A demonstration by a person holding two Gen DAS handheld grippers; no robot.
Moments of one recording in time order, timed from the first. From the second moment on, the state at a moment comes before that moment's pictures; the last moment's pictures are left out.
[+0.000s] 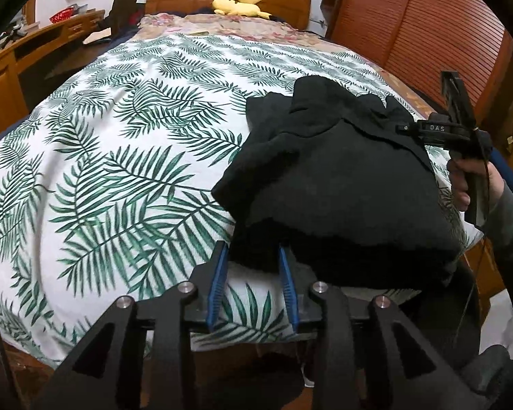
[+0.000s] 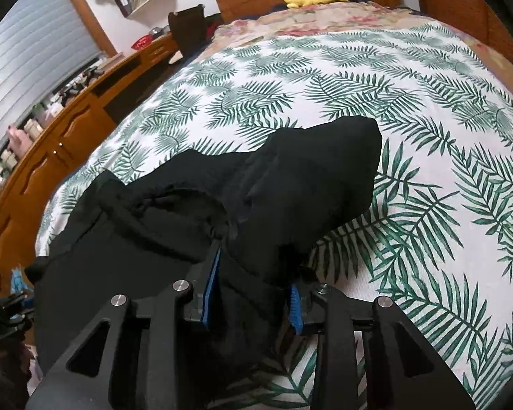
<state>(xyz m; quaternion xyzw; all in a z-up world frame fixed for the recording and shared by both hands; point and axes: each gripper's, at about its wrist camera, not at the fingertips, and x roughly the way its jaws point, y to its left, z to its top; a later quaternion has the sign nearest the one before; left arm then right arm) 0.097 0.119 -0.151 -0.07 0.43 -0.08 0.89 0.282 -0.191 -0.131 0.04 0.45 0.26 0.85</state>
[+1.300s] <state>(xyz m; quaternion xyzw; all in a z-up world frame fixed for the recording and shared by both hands) 0.090 0.112 -0.145 -0.12 0.39 -0.06 0.91 0.282 -0.177 -0.109 0.07 0.40 0.29 0.87</state>
